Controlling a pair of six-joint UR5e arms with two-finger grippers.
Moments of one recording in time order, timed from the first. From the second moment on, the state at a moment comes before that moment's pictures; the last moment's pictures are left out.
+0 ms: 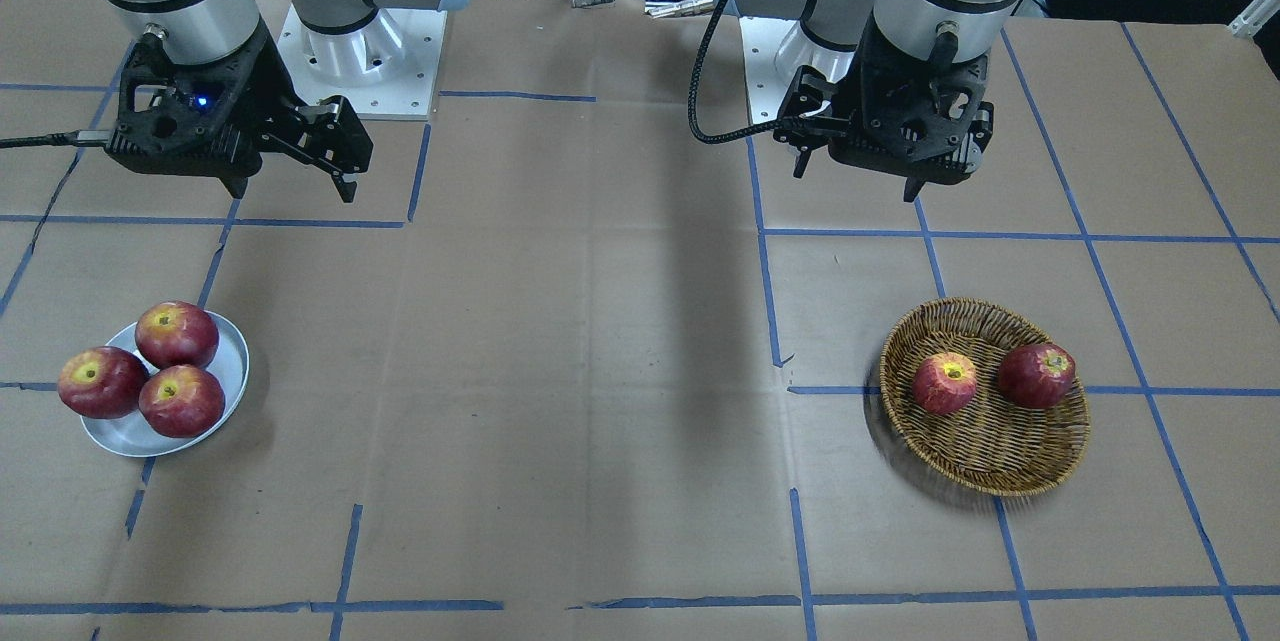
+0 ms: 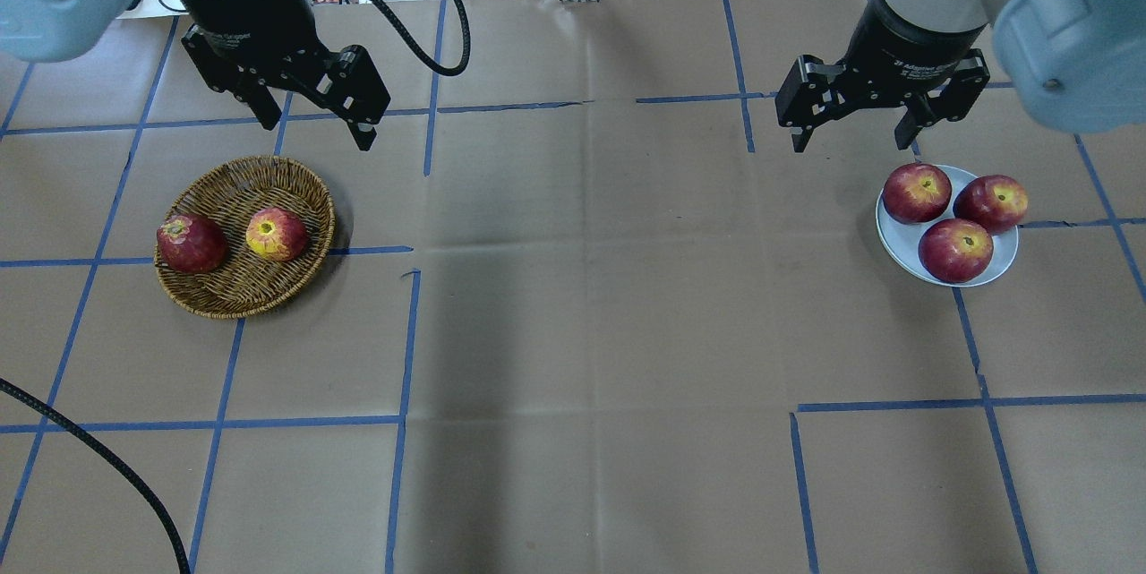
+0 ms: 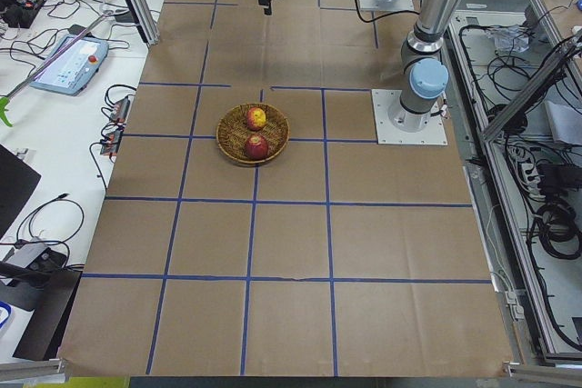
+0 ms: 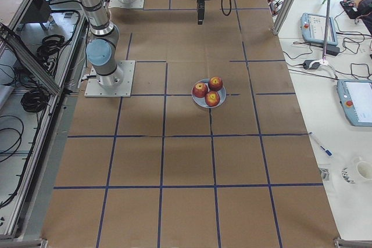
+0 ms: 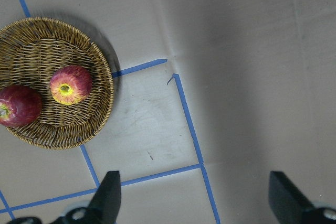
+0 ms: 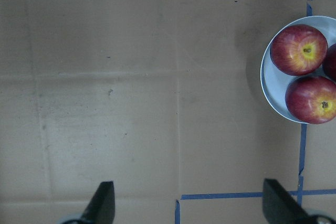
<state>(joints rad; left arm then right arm) -1.63 -1.66 -1.41 -1.71 1.62 0.22 1.56 -1.58 1.63 -1.64 -1.57 0.02</state>
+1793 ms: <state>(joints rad) -1.63 -1.68 -1.40 -1.66 1.63 0.22 1.56 -1.58 1.63 -1.64 -1.57 0.02</state>
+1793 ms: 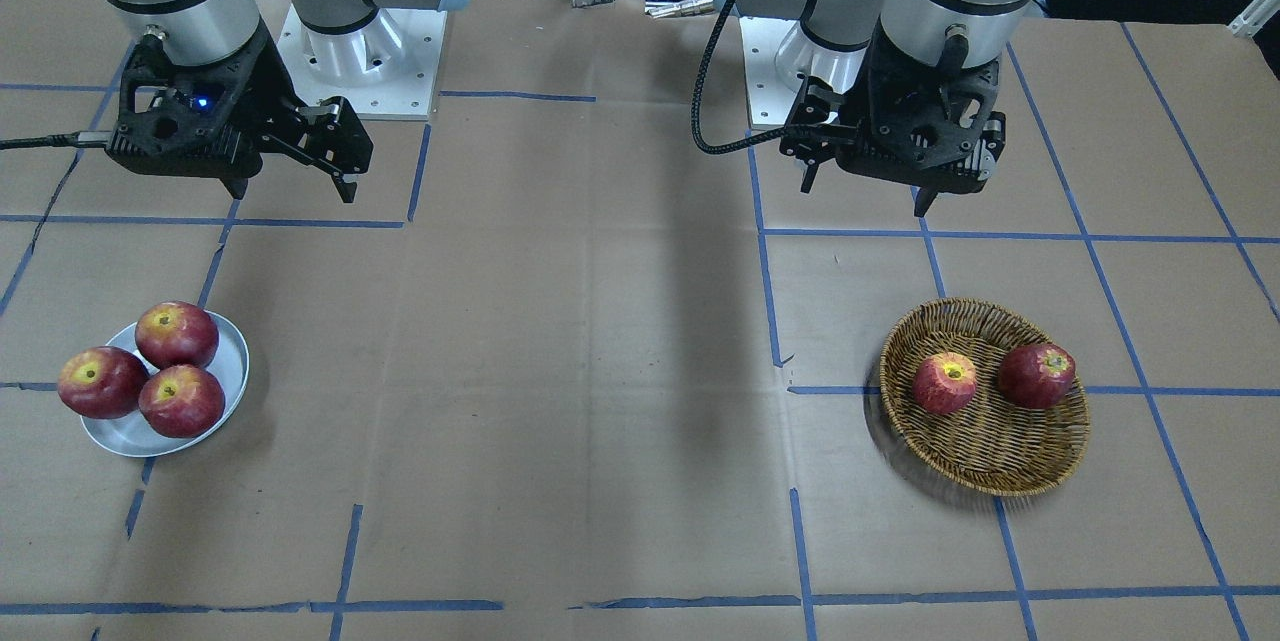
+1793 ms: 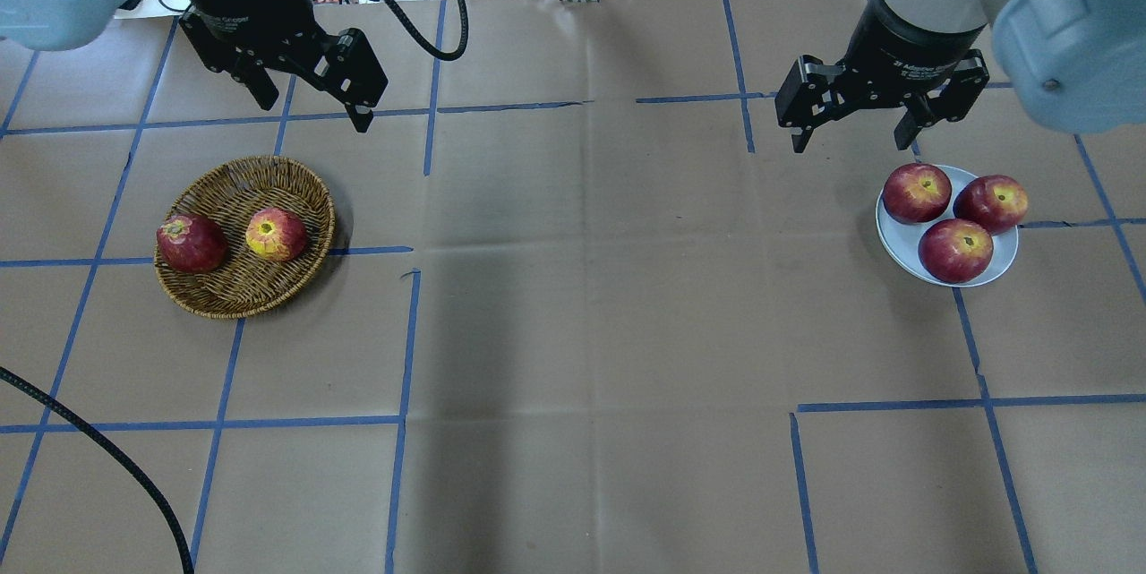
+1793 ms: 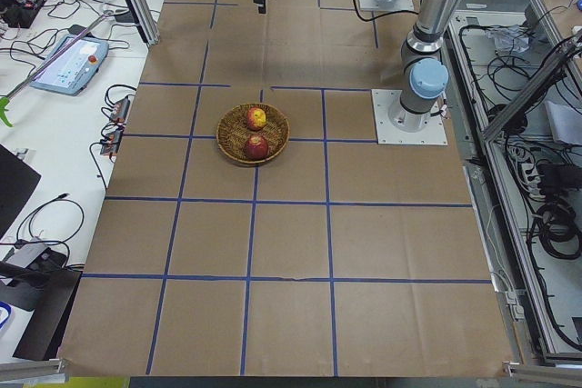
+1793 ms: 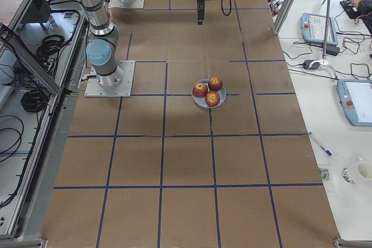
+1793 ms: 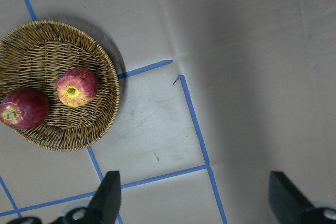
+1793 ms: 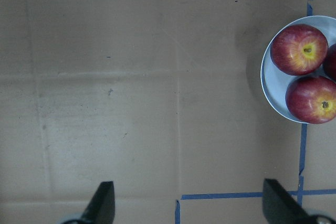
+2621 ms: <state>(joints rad) -1.56 -1.74 -1.52 -1.53 1.63 0.33 1.56 -1.58 1.63 -1.64 -1.57 0.02</state>
